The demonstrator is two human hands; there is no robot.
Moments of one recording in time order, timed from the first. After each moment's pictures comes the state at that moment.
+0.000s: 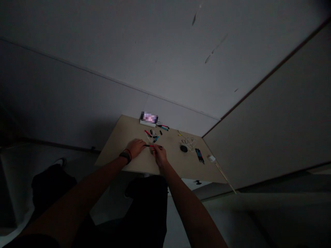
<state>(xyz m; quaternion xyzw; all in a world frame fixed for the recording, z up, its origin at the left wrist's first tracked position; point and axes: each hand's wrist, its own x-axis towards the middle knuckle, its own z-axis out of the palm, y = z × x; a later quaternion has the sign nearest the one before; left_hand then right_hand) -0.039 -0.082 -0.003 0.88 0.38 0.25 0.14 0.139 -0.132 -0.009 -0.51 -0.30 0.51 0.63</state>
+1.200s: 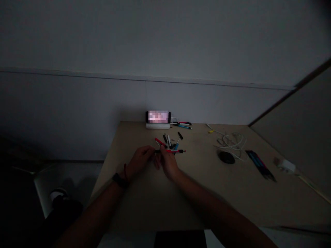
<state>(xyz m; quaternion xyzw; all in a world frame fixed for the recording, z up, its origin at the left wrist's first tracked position) -0.032 -0.009 0.006 0.67 0.37 0.37 0.53 0.106 -0.047 -0.014 -0.41 -0.39 0.59 0.58</state>
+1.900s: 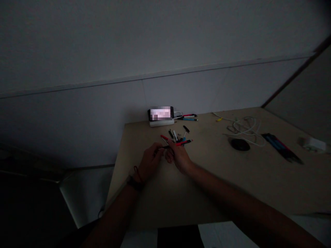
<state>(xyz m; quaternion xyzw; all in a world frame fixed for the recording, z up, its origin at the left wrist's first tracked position) -0.032 -0.021 0.010 0.74 0.39 0.35 0.42 0.112 -0.043 -0.006 -0.44 -0.32 0.59 0.60</state>
